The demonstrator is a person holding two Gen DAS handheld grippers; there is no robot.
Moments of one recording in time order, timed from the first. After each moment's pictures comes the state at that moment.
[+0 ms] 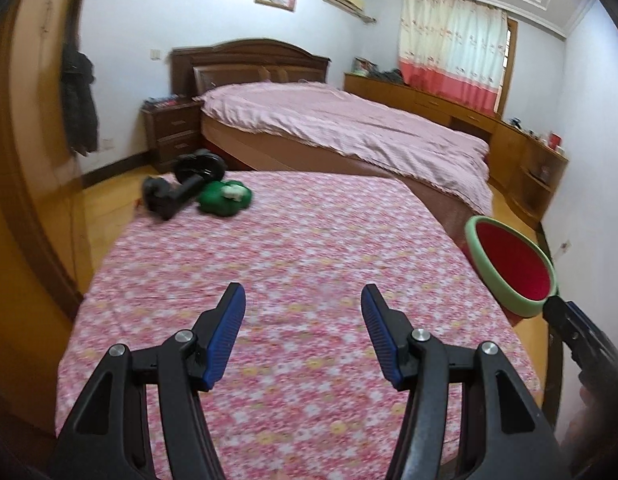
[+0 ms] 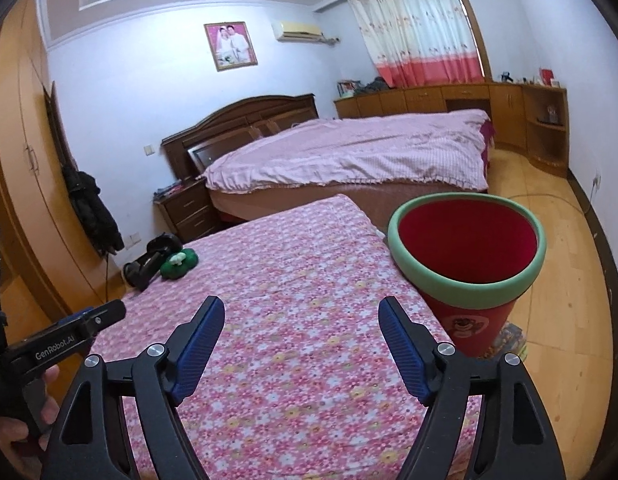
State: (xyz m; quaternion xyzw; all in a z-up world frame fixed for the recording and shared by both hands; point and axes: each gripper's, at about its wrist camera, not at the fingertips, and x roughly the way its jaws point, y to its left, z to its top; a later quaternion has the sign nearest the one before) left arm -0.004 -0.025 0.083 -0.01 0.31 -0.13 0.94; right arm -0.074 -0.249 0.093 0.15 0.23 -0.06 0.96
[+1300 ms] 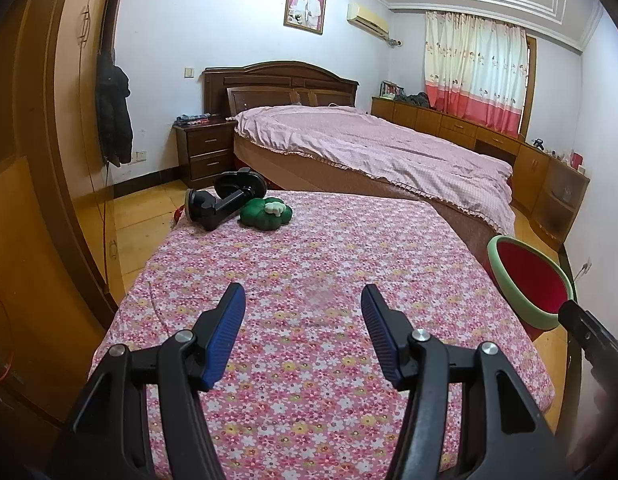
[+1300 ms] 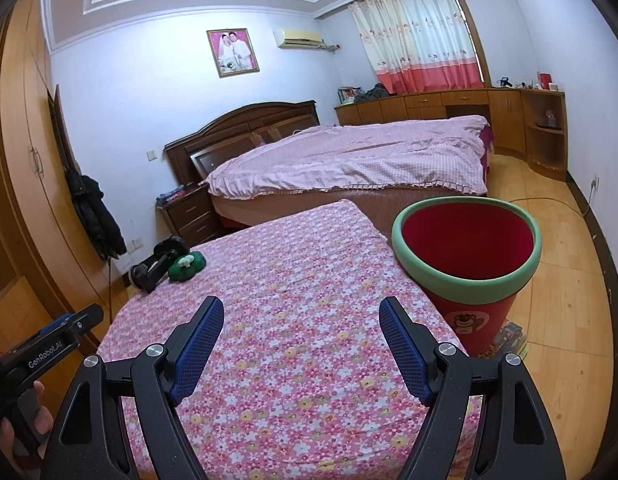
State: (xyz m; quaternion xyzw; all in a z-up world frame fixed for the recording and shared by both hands) left arm -0.027 -0.004 0.091 -0.02 0.27 -0.08 0.96; right arm -0.086 -0.240 0.096 0.15 0.22 -0.06 0.96
